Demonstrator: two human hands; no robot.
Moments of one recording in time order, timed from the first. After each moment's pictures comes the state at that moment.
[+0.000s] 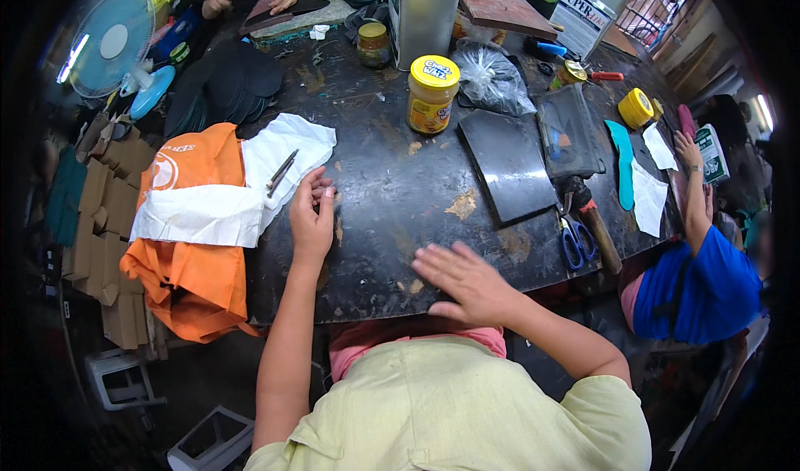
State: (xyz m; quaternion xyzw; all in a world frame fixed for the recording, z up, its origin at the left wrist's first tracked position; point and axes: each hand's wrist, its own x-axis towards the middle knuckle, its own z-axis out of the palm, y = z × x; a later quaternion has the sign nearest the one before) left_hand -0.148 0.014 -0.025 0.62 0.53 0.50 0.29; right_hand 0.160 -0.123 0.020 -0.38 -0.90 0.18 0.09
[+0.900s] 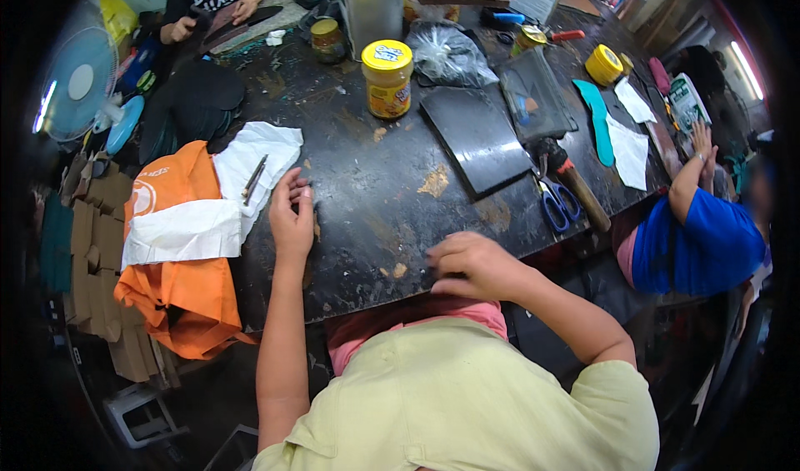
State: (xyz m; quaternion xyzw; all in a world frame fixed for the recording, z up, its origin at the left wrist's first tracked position) left_hand -0.147 0.014 -0.031 0.65 0.52 0.48 0.27; right_hand 0.186 -0.129 0.037 -0.41 -0.86 0.24 0.18
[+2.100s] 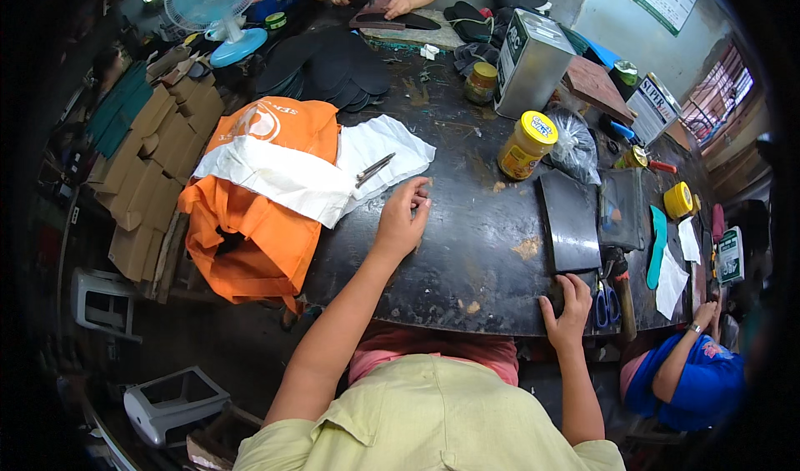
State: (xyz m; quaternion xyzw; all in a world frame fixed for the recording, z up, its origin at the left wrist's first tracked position) left_hand -0.144 0.014 -0.022 0.63 0.51 0.52 0.29; right_hand 0.221 -0.136 0.004 -0.65 -0.72 0.00 0.25
